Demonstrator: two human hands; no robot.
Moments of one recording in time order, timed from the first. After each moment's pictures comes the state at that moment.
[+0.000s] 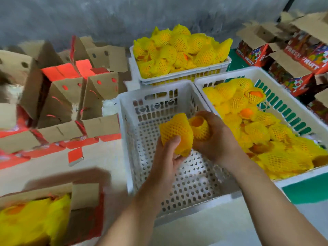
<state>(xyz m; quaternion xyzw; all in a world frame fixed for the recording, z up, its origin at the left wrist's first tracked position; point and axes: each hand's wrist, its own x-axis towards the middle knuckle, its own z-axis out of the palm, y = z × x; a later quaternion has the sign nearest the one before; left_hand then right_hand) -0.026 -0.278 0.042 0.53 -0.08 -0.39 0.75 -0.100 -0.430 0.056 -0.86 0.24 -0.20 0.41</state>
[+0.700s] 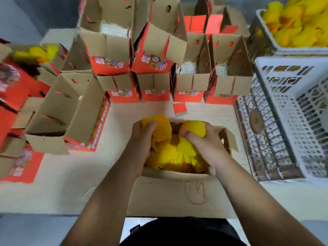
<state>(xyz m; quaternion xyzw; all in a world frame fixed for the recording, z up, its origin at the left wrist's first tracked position) 0.147 0.200 0.031 0.67 0.09 -0.30 0.67 0.073 0.019 0.015 -0.68 0.33 -0.01 0.65</state>
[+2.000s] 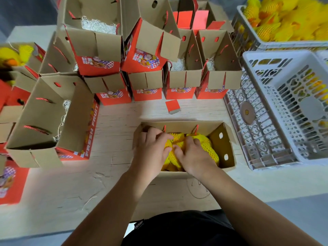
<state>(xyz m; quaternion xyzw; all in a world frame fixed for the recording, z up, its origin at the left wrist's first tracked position) 0.148 0.213 -0.011 0.91 -0.34 -0.08 0.22 0.074 0.066 -0.031 -0.88 0.33 0.16 0.31</state>
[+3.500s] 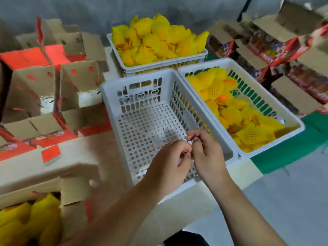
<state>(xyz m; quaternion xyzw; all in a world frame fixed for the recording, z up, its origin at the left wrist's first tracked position) -0.044 -0.226 0.034 0.70 -0.50 -0.22 0.45 -0.141 -0.326 0.032 -0.76 0.38 -0.29 0.45</state>
